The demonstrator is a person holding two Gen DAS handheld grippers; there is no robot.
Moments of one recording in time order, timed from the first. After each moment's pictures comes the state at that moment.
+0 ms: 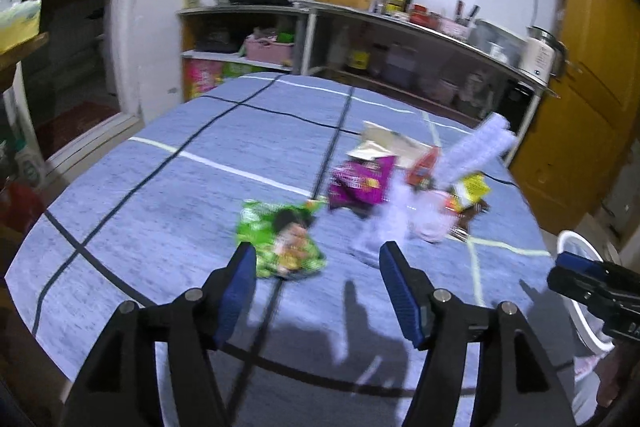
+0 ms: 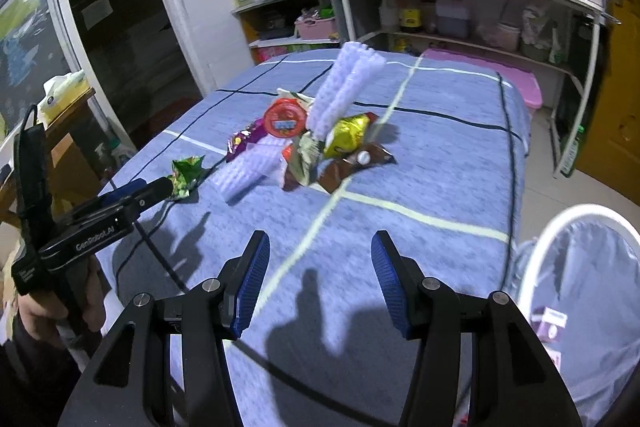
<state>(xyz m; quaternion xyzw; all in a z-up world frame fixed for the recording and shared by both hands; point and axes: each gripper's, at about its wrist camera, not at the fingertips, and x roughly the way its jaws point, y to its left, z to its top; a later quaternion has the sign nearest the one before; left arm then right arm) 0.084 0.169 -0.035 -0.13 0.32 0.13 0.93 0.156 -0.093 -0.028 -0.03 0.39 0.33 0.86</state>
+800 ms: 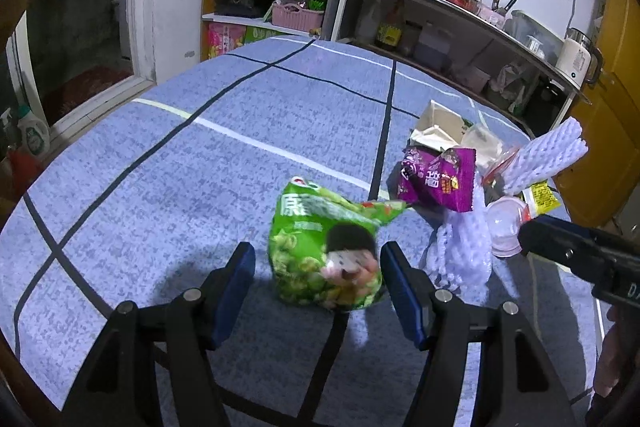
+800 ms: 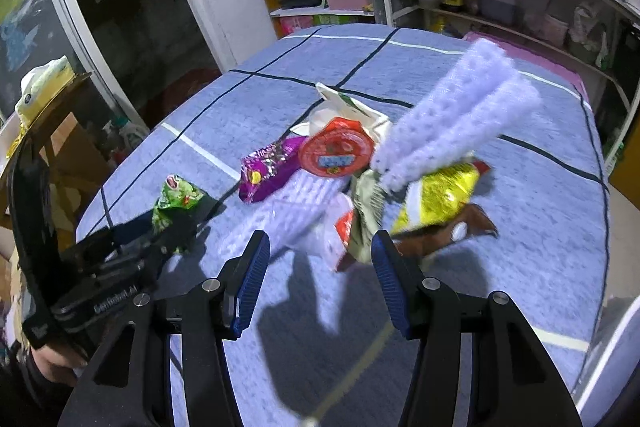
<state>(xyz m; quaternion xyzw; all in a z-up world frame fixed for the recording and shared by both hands) 0.112 0.206 -0.071 -0.17 0.36 0.15 0.91 0.220 0.006 -0.043 -0.06 0.43 0.37 0.82</state>
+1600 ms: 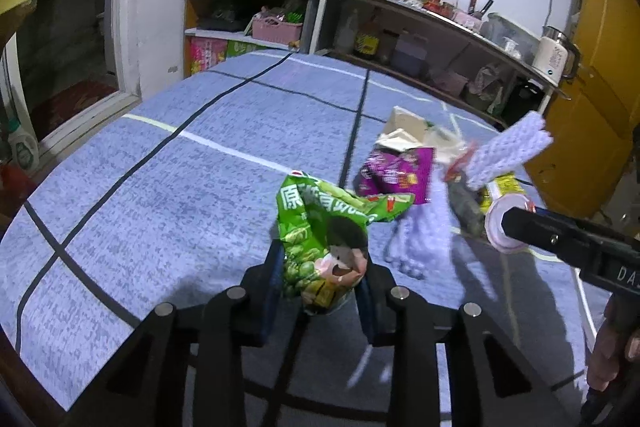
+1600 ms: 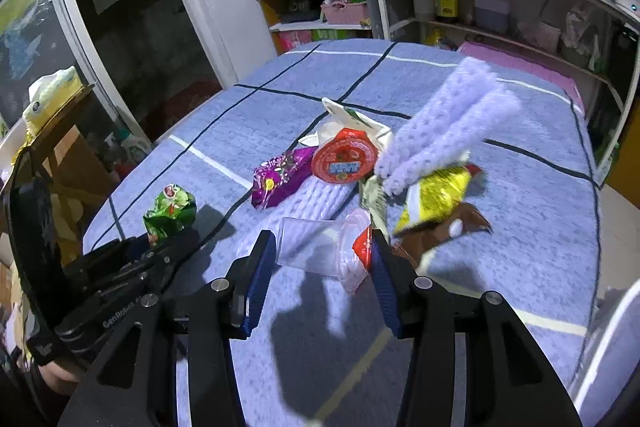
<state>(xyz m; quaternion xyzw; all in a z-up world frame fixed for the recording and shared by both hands) 0.095 0.189 -0.055 -0.15 0.34 0.11 0.92 0.200 -0.009 -0.029 -0.04 0.40 0.36 0.84</state>
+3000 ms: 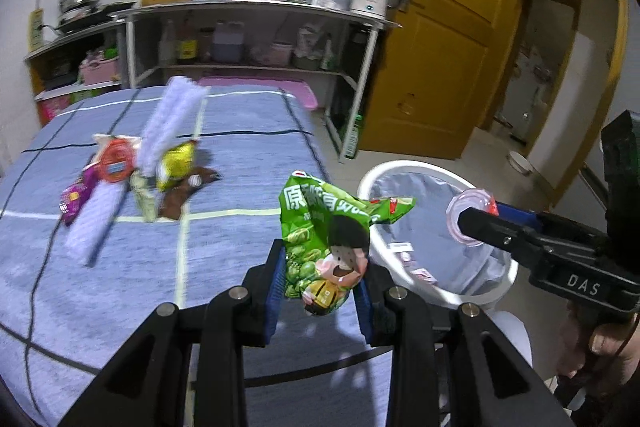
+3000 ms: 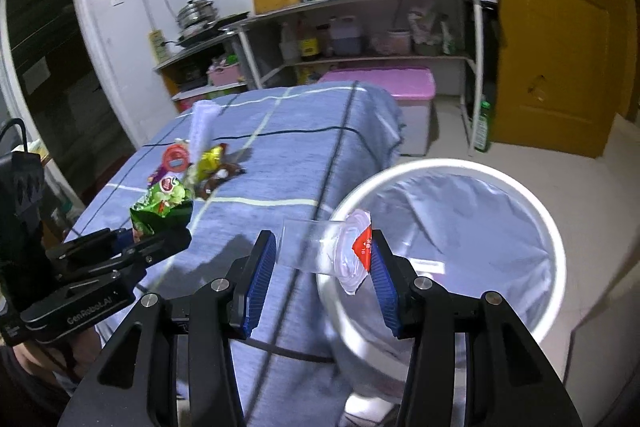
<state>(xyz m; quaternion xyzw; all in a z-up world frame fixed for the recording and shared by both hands) 0.107 -0.034 -0.002 -0.05 0.34 -0.13 0.93 0.125 -0.252 -0.006 0.04 0.35 0.19 0.91</state>
